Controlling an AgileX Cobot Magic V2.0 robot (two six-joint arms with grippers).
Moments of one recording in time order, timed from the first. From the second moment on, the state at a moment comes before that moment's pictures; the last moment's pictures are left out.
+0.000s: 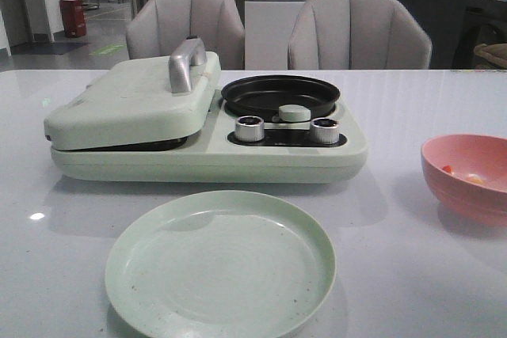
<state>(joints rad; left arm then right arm) -0.69 0.61 -0.62 -0.09 0.63 -0.06 0.44 0.66 -0.66 0.04 0.78 0.00</state>
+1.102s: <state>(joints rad) -0.69 0.61 -0.62 -0.09 0.63 -0.06 -0.12 1.51 -0.99 0.03 0.71 0.01</state>
